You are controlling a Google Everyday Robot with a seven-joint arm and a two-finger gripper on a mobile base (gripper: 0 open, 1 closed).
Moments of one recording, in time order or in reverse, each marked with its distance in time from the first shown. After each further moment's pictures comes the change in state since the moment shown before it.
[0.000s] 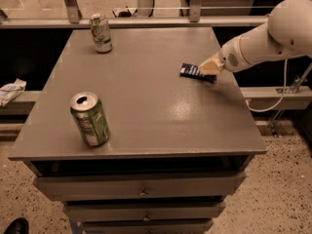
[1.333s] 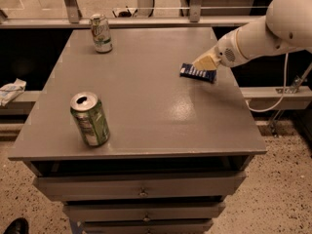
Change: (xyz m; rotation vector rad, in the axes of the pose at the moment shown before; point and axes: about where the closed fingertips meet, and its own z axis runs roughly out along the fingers) arm -0.022 0.013 -0.004 -0.021 -0.028 -0.043
